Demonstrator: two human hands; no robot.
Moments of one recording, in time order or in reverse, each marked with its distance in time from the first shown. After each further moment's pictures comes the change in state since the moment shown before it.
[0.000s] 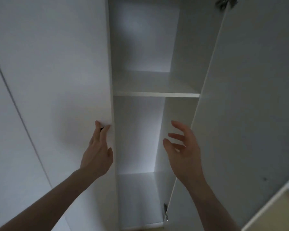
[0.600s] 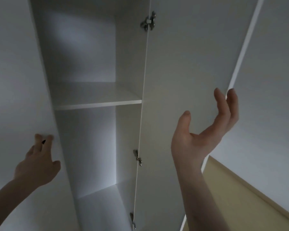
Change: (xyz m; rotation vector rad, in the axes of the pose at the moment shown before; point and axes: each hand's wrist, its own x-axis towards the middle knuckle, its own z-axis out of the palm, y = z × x) left_hand 0.064 -0.008 0.009 0.217 -0.163 -0.078; right_hand 0.006 -0.096 -0.109 -0.297 0.850 -0.593
